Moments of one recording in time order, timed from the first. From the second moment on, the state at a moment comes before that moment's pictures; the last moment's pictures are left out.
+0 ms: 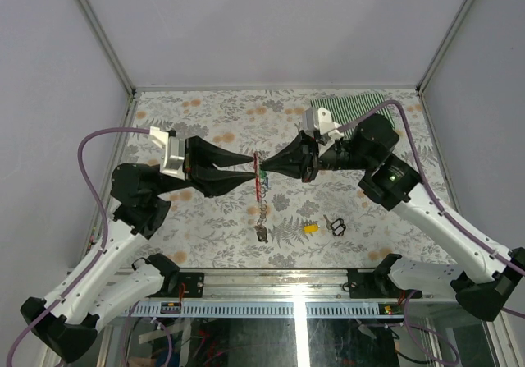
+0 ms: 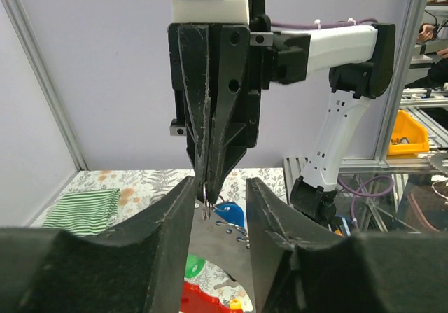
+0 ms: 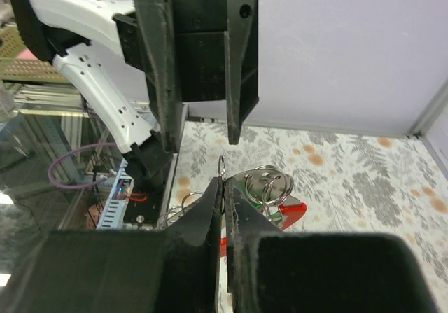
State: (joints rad) left arm -0.54 0.81 0.83 0.58 0.87 -0.38; right arm 0.77 1.12 1.17 0.11 -0.86 0.04
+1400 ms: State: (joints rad) left arm -0.54 0.90 0.91 0.15 0.98 -0.07; right arm 1.03 1.43 1.89 -1.15 -0.18 -0.44
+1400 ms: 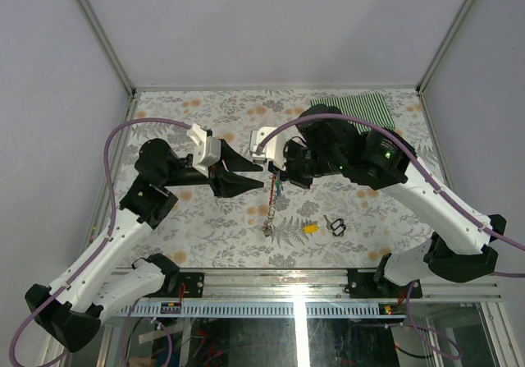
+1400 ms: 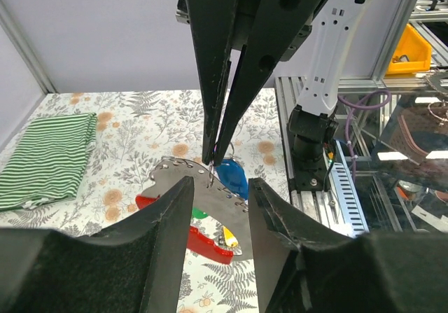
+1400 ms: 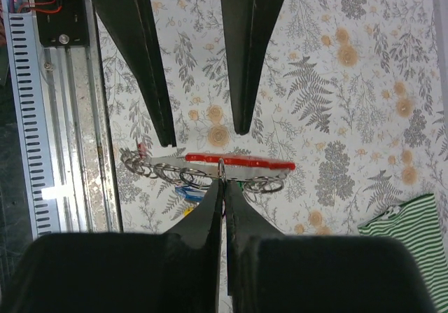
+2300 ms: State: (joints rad) left arm -0.60 0.95 0.91 0.12 0.98 -0.02; right arm 1.04 1.43 1.87 -1.11 -0.21 -0.44
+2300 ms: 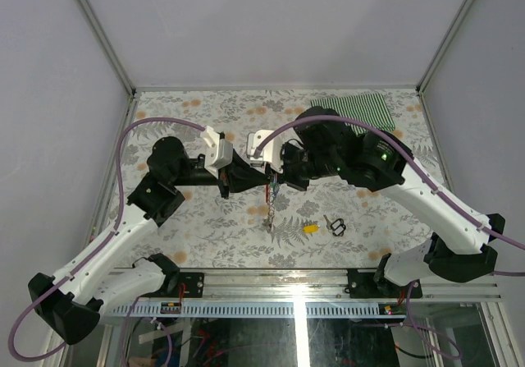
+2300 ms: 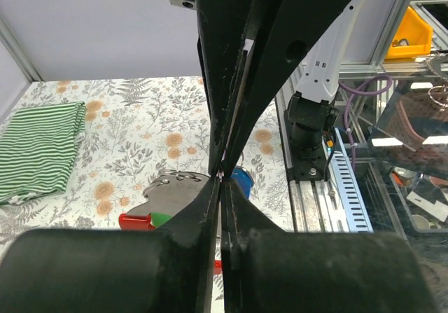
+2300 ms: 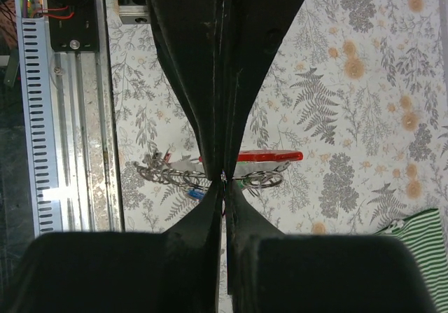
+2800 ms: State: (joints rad) left arm -0.61 0.89 0.86 0.18 0.88 -0.08; right arm 1.05 1.31 1.73 -0.92 -0.19 -0.39
